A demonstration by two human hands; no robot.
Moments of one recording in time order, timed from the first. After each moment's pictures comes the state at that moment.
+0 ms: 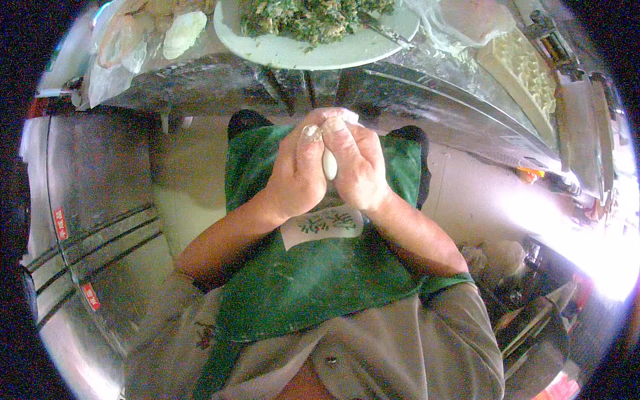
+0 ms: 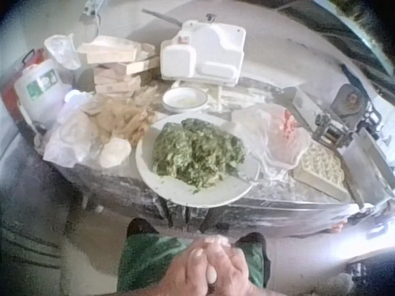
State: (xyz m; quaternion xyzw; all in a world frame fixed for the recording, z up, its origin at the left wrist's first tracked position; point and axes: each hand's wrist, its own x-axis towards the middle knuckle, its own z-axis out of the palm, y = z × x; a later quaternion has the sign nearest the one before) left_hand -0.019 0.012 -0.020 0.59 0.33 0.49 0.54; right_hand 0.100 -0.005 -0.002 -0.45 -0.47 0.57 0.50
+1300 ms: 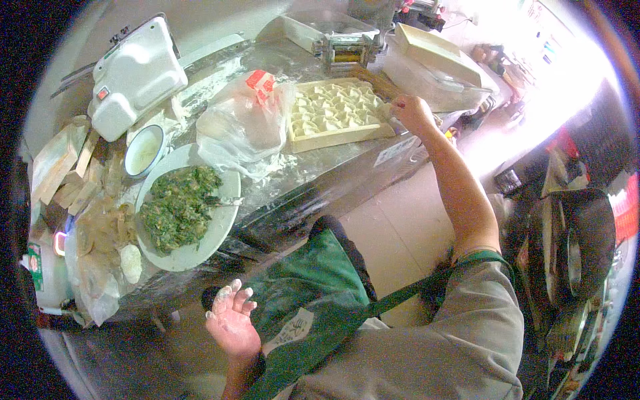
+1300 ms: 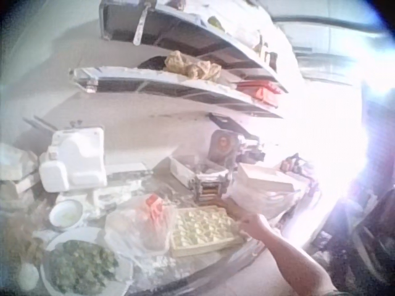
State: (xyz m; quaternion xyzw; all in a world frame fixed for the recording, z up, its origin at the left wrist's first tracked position) left_hand -0.037 -0.011 -0.020 0.34 0.35 0.50 0.72; right_hand 0.541 0.033 0.057 -0.85 -0.46 -0.05 0.24
